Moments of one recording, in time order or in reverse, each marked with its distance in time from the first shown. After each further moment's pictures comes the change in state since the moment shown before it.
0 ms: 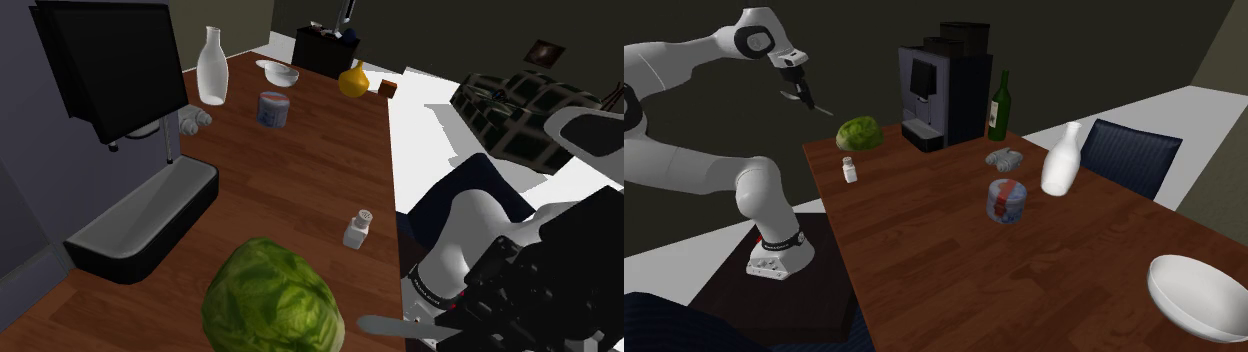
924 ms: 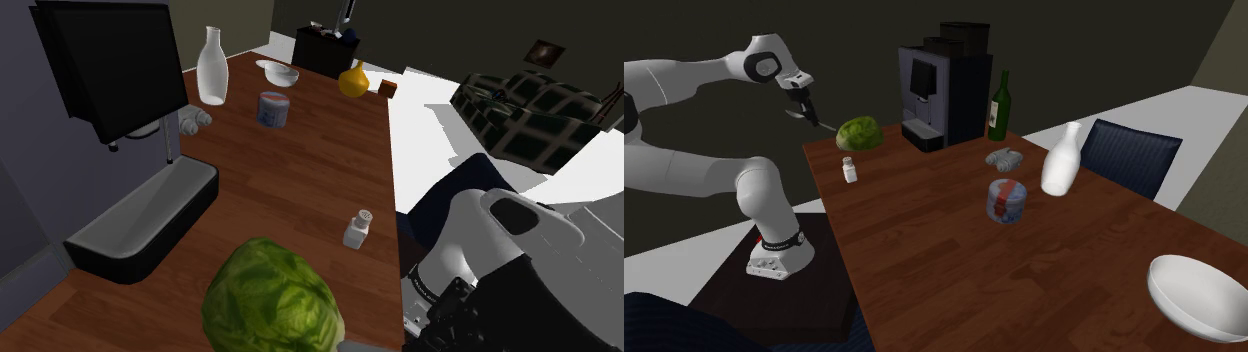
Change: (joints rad) arm 0.039 -0.046 0.081 -0.187 0.078 0.147 -0.009
